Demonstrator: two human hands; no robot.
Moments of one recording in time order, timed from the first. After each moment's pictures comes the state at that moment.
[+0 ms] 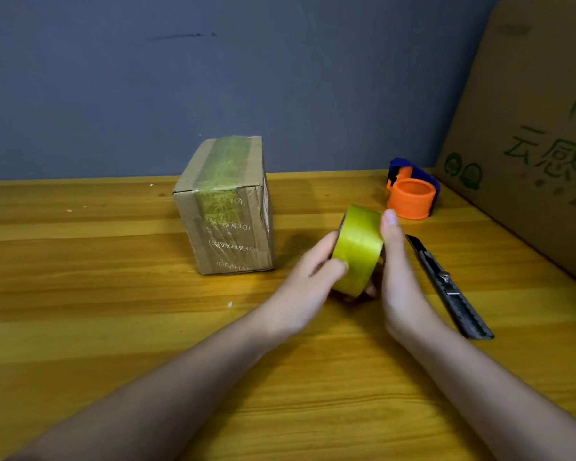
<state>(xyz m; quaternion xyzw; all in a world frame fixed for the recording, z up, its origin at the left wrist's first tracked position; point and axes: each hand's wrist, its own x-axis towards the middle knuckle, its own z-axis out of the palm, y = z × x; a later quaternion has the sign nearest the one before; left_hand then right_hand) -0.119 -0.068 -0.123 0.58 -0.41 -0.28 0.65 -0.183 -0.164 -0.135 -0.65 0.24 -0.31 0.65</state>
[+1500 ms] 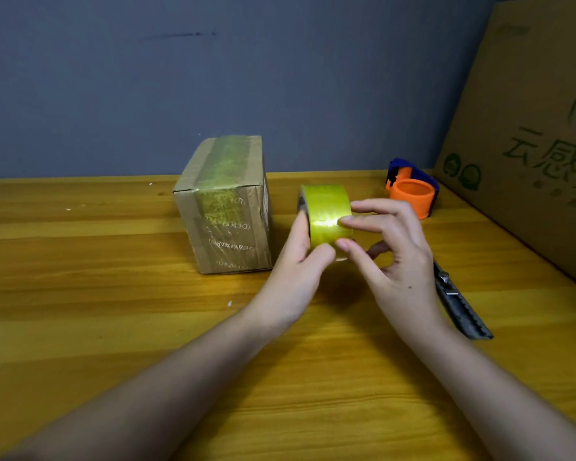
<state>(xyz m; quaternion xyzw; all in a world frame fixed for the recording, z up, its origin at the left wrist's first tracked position) -0.118 -0.058 -0.117 0.56 -0.41 -0.18 0.70 -0.201 -0.165 -0.119 -0.82 0.00 -0.48 0.30</state>
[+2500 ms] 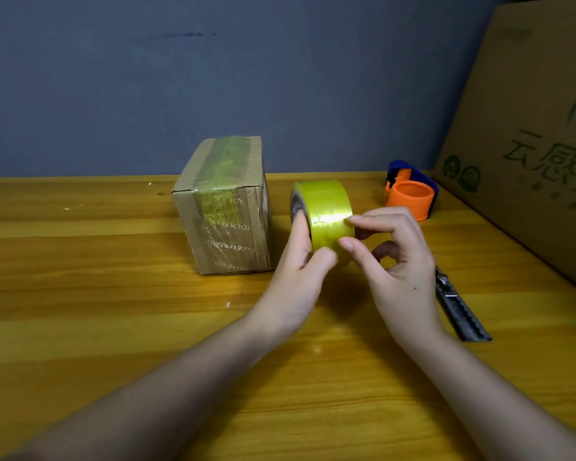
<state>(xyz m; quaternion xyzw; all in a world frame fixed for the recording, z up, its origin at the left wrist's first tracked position) -0.124 -0.059 -0.120 0.57 -0.39 -0.17 0.70 -0.200 -0.159 -0.120 -0.78 0.00 -0.51 0.35</state>
